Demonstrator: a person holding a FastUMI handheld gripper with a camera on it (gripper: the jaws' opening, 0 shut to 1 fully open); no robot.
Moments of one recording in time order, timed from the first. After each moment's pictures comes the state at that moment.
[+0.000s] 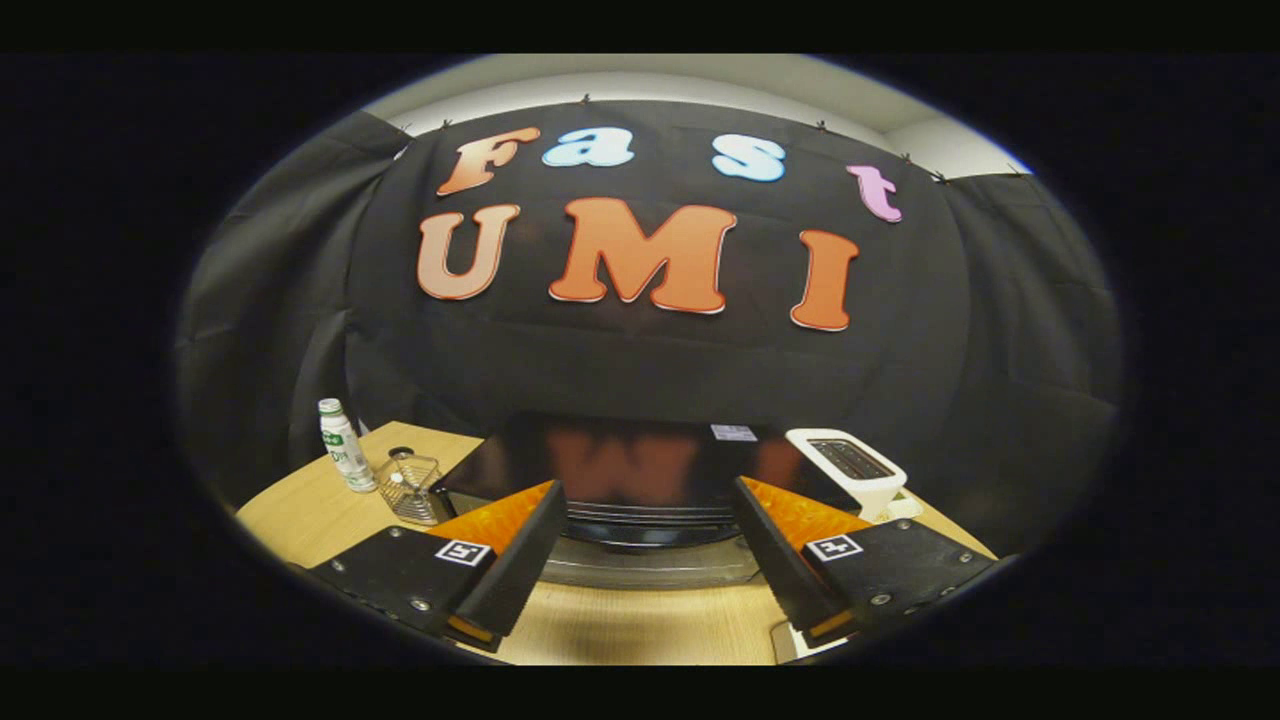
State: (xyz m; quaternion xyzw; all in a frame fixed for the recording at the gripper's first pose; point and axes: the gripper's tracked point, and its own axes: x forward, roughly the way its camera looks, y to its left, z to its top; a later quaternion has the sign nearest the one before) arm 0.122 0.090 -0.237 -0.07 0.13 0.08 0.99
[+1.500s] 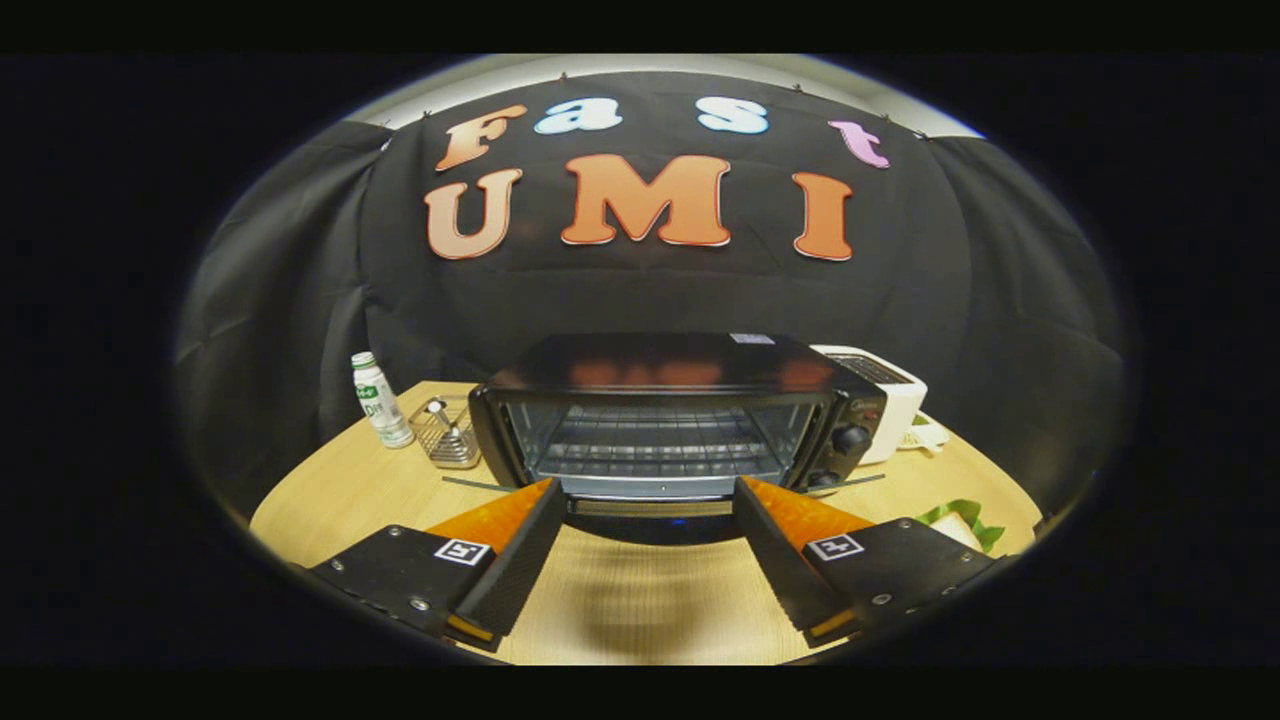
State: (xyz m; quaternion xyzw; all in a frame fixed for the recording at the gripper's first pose) arm 0.030 0.088 -0.303 -0.03 0.22 0.09 0.97
